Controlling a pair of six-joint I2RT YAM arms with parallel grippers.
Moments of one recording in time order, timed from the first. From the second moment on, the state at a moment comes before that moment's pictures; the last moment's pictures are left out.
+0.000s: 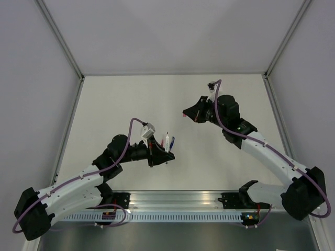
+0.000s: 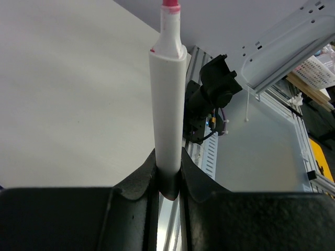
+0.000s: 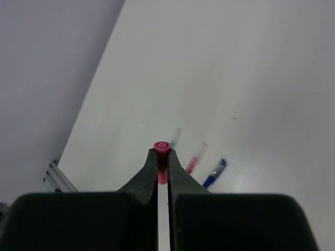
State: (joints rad) left arm -0.82 0.83 0.45 0.31 0.55 -0.47; right arm 0.49 1.24 0.97 -0.07 -0.18 0.61
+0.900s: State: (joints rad) left arm -0.82 0.73 0.40 0.46 0.71 -0.53; right arm 0.83 1.00 0.84 0.47 -0.39 0.57
